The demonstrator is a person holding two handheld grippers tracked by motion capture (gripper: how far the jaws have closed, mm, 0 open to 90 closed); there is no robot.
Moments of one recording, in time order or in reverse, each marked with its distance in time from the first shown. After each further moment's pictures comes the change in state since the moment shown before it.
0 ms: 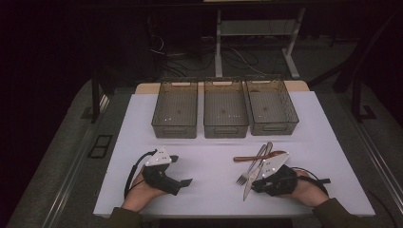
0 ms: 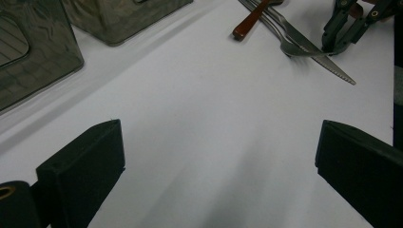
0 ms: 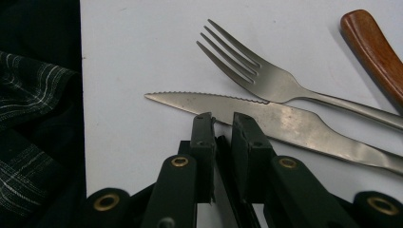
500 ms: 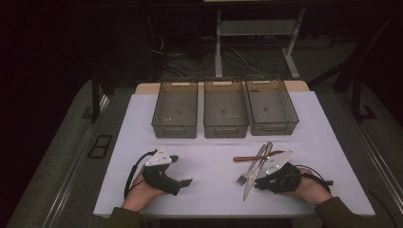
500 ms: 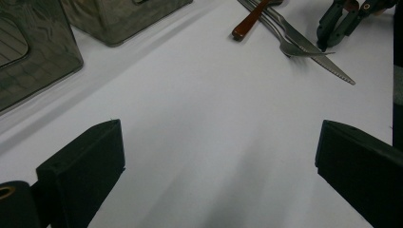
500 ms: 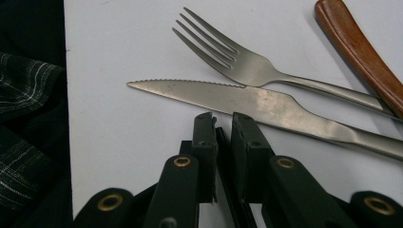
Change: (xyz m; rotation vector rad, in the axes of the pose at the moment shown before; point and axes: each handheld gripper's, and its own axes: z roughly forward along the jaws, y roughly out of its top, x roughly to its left) left arm 0.000 0.000 0.000 0.003 -0.002 0.007; right arm -0.007 -0.007 -0.007 0.002 -0.013 0.035
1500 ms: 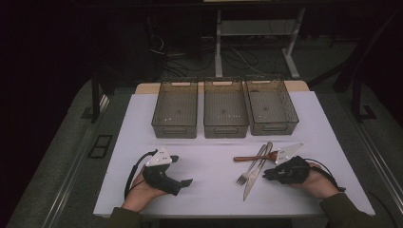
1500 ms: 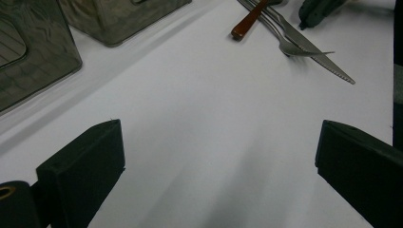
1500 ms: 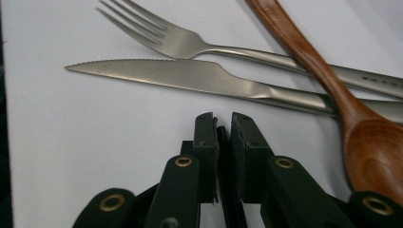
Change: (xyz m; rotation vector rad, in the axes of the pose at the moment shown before) left arm -0.001 0.000 0.001 -0.001 0.000 0.000; right arm -0.025 -0.017 -0.014 -0.012 -0.083 0.096
